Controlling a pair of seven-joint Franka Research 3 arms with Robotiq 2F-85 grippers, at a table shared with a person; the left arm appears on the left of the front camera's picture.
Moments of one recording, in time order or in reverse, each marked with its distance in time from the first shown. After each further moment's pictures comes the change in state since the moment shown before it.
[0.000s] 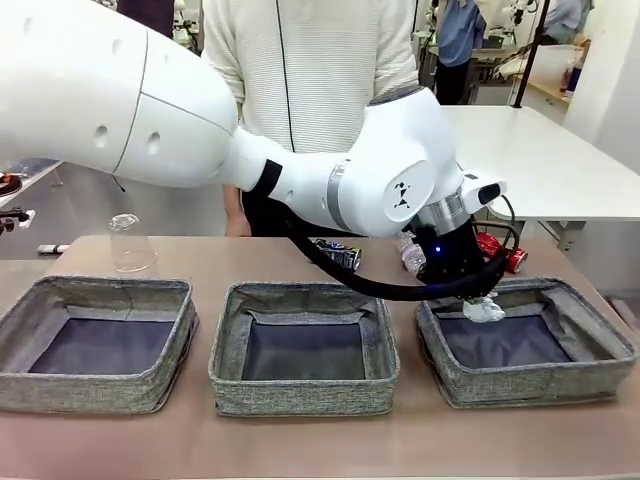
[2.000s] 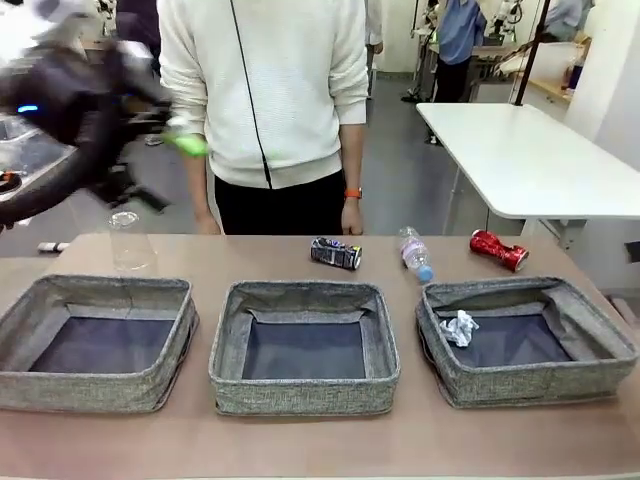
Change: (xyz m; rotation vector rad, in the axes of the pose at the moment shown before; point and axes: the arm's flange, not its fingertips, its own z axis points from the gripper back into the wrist) left arm -0.234 0.248 0.367 -0.456 -0.130 0.336; right arm -0.050 0.083 -0.144 0.321 0.510 0.072
